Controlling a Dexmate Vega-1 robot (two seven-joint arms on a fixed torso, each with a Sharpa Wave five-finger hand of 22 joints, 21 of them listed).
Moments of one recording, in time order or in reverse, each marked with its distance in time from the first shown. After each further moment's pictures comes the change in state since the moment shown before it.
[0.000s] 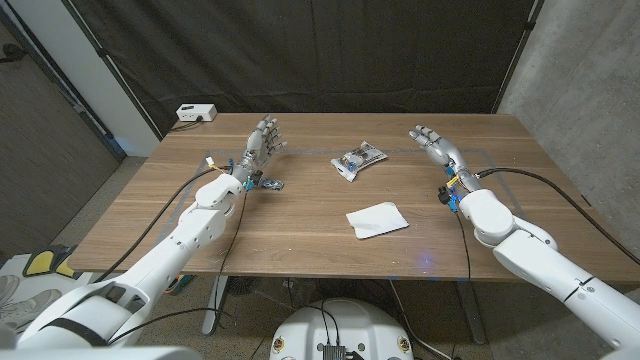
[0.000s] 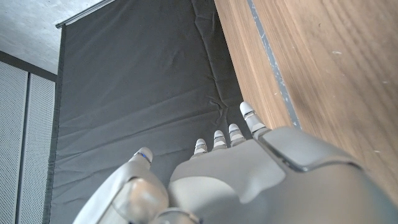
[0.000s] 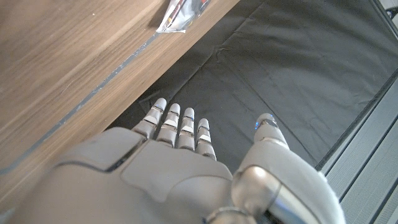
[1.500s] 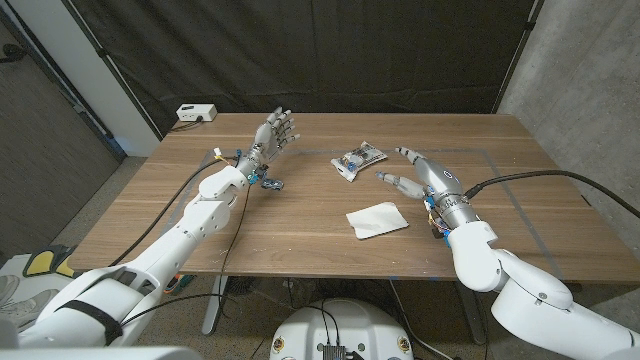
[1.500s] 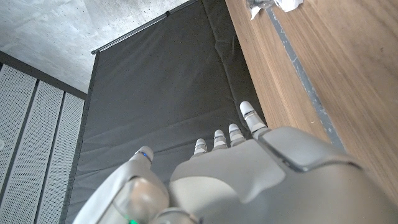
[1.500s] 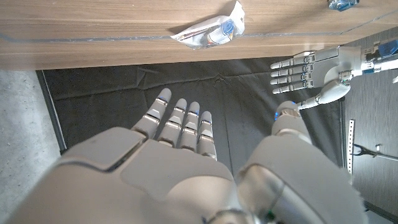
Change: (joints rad) left arm -0.078 -0.033 0.027 0.085 -0.016 -0.044 -0.158; left_hand 0.012 0.006 0.005 -0.005 0.000 0.000 0.000 0.003 0.000 0.005 0.005 0.004 0.000 0.000 0.000 0.000 0.005 0.003 0.003 0.000 0.000; right arm -0.181 -0.139 -0.151 -0.523 -0.664 -0.693 -0.071; right_hand 0.096 -0.165 -0.049 -0.021 0.039 0.117 0.012 0.015 0.000 0.122 -0.064 0.033 0.009 0.123 -0.098 0.003 0.006 0.122 -0.044 0.025 0.000
